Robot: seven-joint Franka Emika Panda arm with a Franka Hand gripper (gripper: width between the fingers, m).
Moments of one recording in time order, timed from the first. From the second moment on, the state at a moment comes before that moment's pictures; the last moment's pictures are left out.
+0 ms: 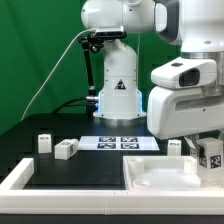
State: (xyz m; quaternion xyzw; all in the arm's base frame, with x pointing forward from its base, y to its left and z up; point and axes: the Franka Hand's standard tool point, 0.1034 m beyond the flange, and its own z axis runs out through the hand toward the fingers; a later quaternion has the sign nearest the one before) arm 0.618 0.118 0.075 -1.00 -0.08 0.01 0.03
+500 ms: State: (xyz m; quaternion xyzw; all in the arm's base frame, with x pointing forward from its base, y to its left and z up) arm 0.618 0.123 0.074 -0.97 0.24 0.01 0.02
